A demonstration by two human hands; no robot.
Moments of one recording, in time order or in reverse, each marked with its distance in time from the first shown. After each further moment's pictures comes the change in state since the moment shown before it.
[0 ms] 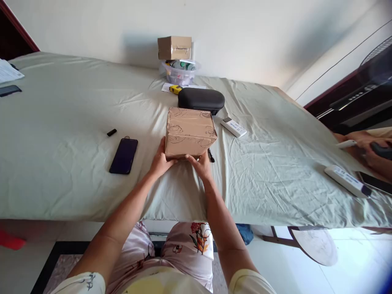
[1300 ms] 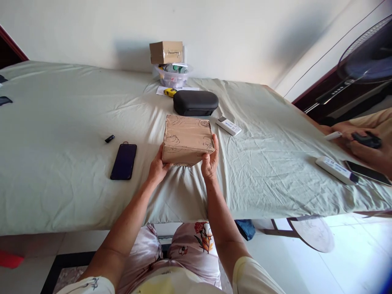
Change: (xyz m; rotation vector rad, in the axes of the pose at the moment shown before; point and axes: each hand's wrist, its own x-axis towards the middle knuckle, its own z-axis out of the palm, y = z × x) left_hand -0.016 -0.005 -0.010 0.081 -0.014 -0.069; right_hand -0.005 -0.043 -0.010 -0.191 0.228 -0.331
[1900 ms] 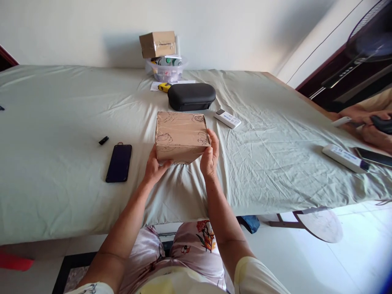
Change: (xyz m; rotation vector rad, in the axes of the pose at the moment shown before) left_hand 0.003 -0.014 0.002 -0.202 0.068 0.190; right_hand 0.005 -0.003 0.001 0.225 0.123 -0.016
